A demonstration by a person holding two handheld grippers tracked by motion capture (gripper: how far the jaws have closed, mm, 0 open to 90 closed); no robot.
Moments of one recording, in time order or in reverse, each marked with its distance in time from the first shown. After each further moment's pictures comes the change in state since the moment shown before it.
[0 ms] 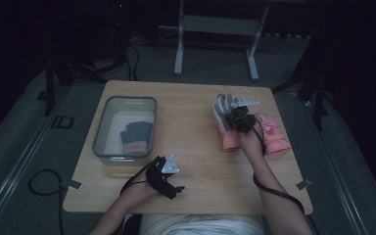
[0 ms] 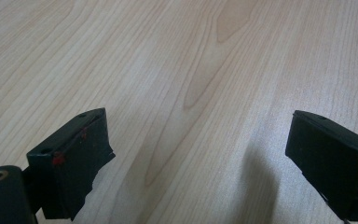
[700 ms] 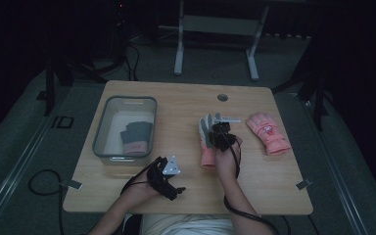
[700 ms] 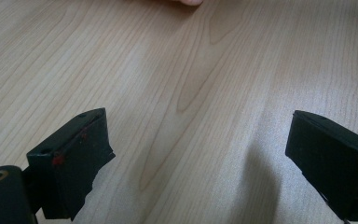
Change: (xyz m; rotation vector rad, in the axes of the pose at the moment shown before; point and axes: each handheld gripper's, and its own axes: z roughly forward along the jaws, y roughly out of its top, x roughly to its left) left arm -0.002 0.001 0.000 0.005 -0.005 0.033; right arm 0.078 -0.031 0.016 0.083 -0.041 0.258
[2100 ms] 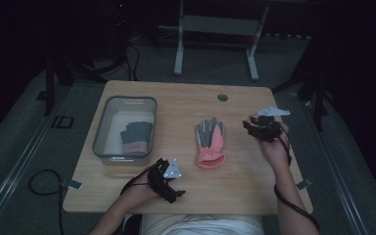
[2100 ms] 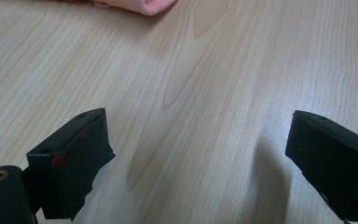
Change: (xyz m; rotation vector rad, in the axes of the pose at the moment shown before) left arm -0.006 -0.002 0.003 0.022 -0.015 0.056; right arm -0.143 0.020 -0.062 -0.170 0.051 -0.290
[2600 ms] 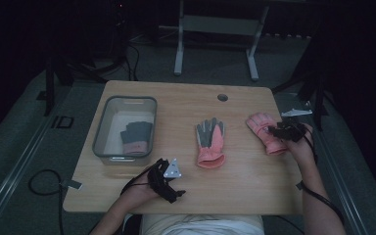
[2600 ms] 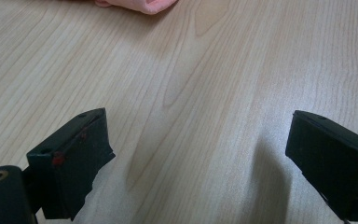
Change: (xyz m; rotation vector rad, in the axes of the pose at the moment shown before) left arm 0.001 0.000 0.001 -0.012 -0.003 -0.025; right arm -0.097 -0.050 0.023 0.171 -0.053 0.047
